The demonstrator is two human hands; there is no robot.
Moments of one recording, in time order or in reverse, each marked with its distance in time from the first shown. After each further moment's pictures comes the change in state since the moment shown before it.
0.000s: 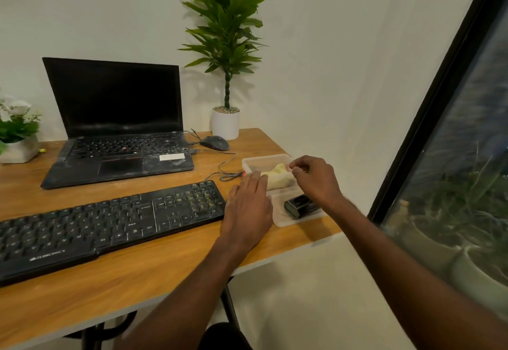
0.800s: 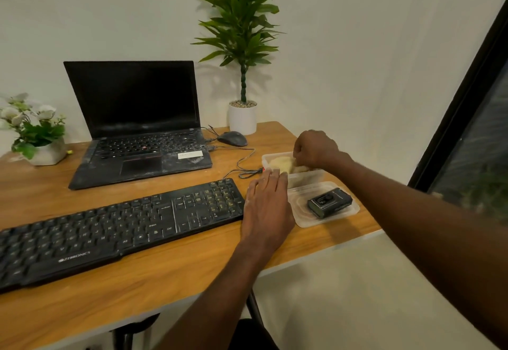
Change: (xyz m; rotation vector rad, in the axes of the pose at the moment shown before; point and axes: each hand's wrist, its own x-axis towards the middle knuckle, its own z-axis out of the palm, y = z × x) left_hand -0.002 0.002 -0.001 0.070 0.028 -0.008; right_hand 0.105 -0.013 0.043 -0.591 -0.262 -0.123
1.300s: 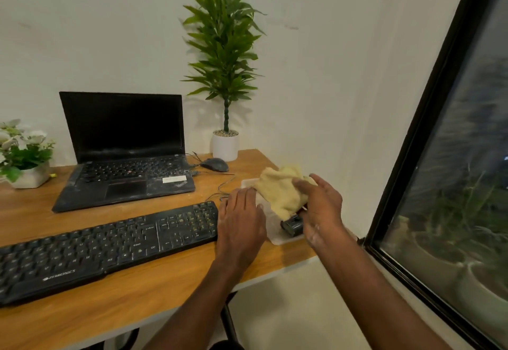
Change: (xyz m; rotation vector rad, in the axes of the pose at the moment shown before) left_hand -0.004 -0.001 -0.007 -0.042 0.298 -0.005; right_hand -0.170 -0.030 -0.043 1.835 0.408 0.545
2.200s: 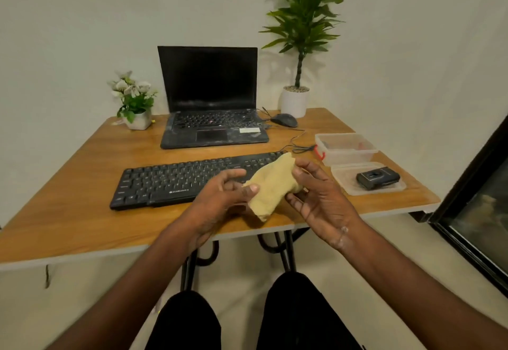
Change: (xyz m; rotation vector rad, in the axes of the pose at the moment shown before) left_hand -0.087 -0.112 -0.197 -1.198 -0.371 -0.841; right_hand -0.124 0.088 0.037 0.058 -0.671 0.364
